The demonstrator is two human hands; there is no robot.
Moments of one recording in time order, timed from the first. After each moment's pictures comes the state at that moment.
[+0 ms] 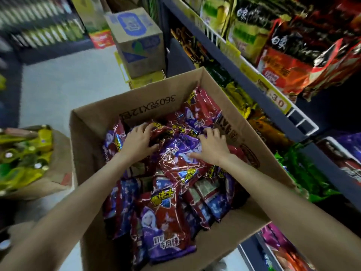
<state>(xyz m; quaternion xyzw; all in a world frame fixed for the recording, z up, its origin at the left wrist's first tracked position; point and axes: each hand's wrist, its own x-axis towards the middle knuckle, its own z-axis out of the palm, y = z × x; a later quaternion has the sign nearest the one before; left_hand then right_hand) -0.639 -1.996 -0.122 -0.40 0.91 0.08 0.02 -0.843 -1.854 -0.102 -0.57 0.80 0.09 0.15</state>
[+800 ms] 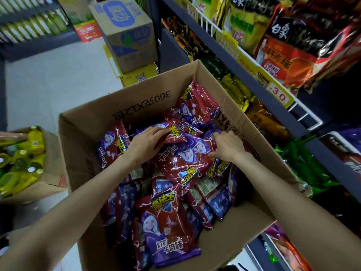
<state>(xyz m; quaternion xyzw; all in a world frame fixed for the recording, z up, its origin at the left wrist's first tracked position) -0.655 -1.991 -0.123 -0.21 0.97 0.10 -0.09 -0.870 -1.837 -0.097 -0.51 0.84 0.08 0.17</state>
